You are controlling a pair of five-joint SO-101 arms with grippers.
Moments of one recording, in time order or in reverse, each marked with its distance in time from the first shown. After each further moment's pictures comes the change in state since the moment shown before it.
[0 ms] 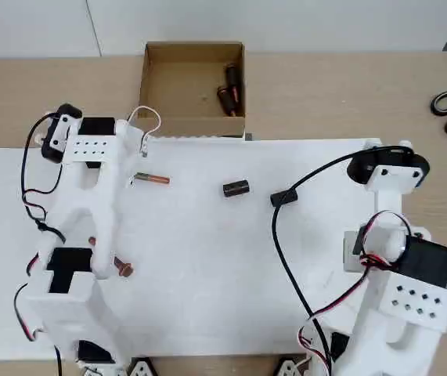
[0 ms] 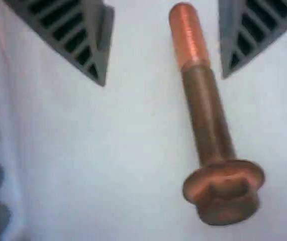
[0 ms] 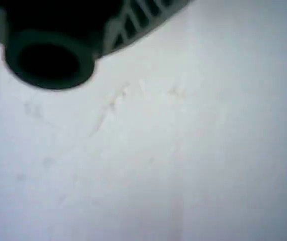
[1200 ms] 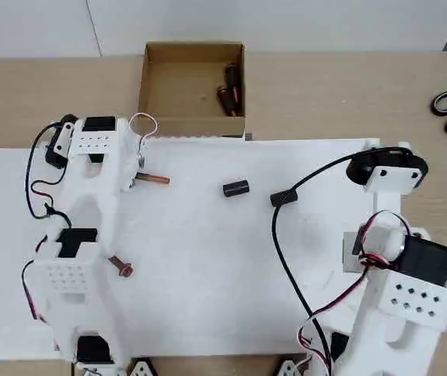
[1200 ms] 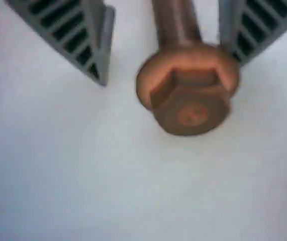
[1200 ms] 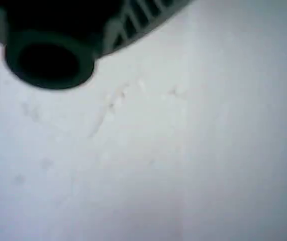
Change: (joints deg) left arm -1.7 15.9 -9.4 0.9 -0.2; right arm 0.0 -0.1 1.0 -0.4 0.0
